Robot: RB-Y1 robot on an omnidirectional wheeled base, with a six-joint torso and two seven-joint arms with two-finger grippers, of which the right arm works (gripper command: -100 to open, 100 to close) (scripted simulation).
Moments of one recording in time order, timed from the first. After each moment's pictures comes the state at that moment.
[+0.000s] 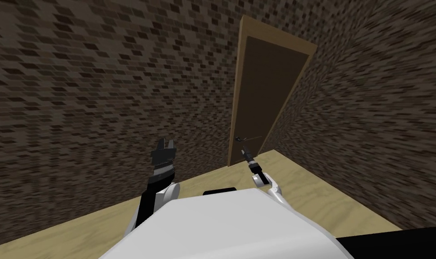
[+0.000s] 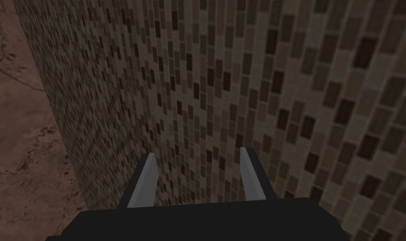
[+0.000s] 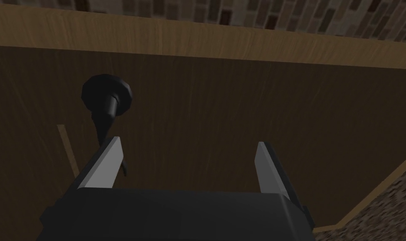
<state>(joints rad) 0.14 -0.33 0.02 -1.25 -0.01 -0.70 -0.25</state>
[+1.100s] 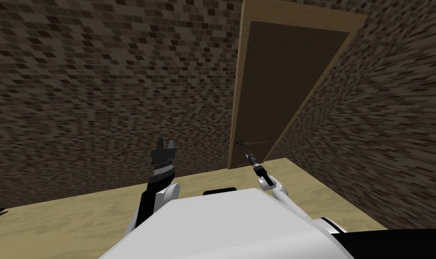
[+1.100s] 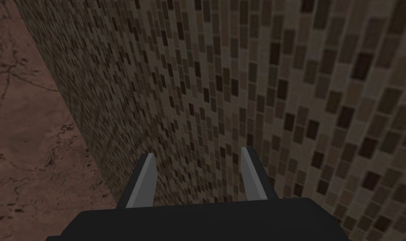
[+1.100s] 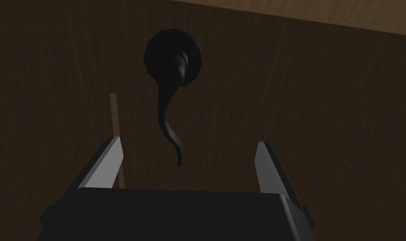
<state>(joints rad) 0.05 -0.42 0.03 -0.92 -0.04 -0.76 -0.29</state>
